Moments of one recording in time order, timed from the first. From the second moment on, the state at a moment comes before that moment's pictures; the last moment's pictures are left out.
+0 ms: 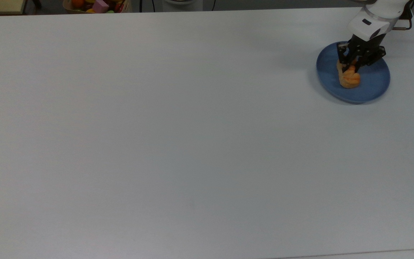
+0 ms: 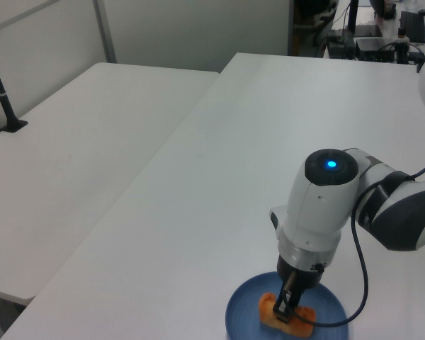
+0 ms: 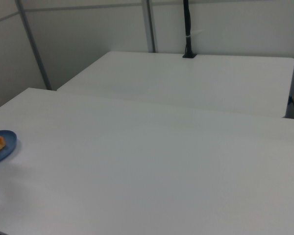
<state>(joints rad) 0.59 0.66 0.41 -1.47 -0.45 2.15 1.19</state>
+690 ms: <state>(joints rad) 0.38 0.40 0.53 -1.44 -0.28 1.91 1.02</state>
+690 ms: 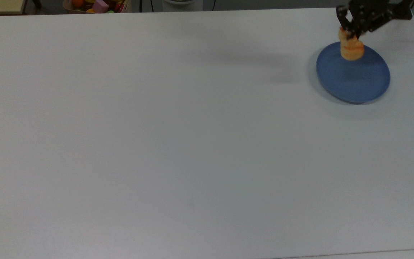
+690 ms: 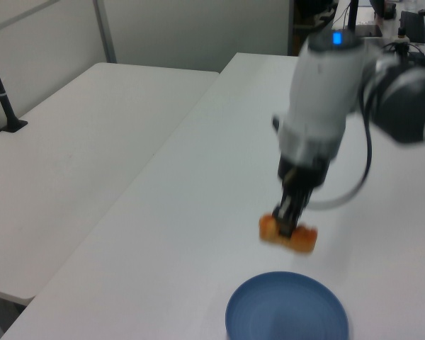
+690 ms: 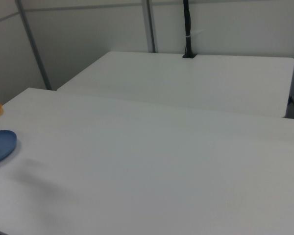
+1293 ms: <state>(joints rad) 0.14 0.11 0.28 -1.52 -0.09 1.67 0.46</state>
